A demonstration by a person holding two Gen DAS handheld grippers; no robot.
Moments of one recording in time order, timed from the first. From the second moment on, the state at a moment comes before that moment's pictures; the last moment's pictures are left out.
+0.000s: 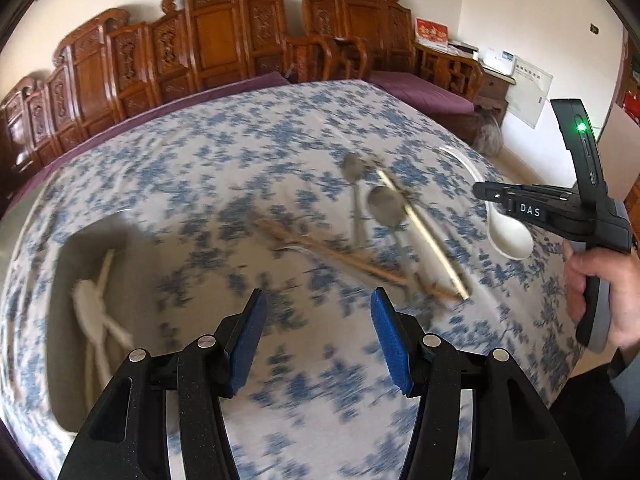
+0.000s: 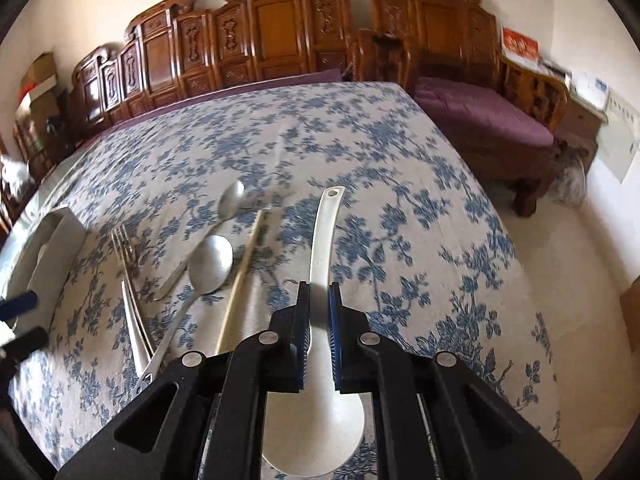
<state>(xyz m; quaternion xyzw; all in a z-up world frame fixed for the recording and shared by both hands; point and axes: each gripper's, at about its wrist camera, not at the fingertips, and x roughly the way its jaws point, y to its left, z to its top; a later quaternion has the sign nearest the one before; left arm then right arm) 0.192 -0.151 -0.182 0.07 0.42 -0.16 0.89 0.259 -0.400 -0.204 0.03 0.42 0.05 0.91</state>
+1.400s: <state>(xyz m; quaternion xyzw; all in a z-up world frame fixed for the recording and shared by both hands) 0.247 -0.234 -0.215 0.11 0.47 -0.19 0.86 0.264 -0.390 -0.200 0.09 0.41 0.09 0.90</state>
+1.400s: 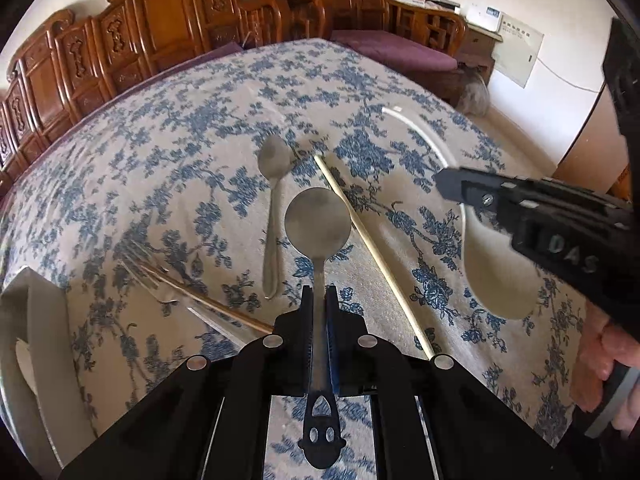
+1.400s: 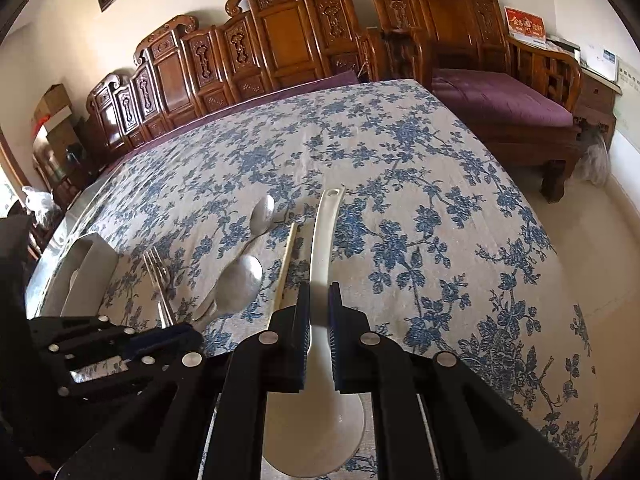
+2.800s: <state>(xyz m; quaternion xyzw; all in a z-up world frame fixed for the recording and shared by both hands) 0.208 -0.027 -0.133 0.05 0.40 -0.11 0.91 0.247 -0.229 -0.177 -0.03 0.39 0.22 0.90</state>
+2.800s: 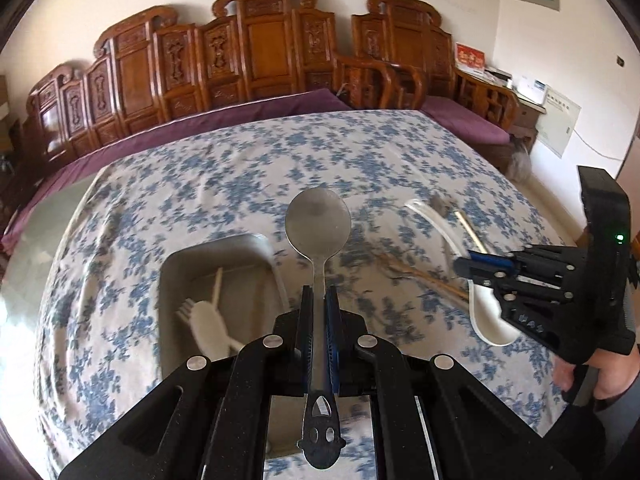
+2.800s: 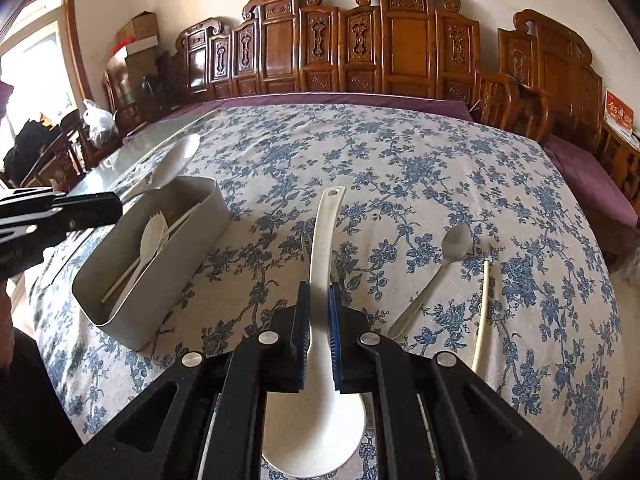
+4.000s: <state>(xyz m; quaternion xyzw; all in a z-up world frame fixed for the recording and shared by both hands) 0.248 0.035 -0.211 0.02 0.48 -0.03 0.88 0.239 -0.206 -0.177 -0.05 0.39 0.24 0.89</state>
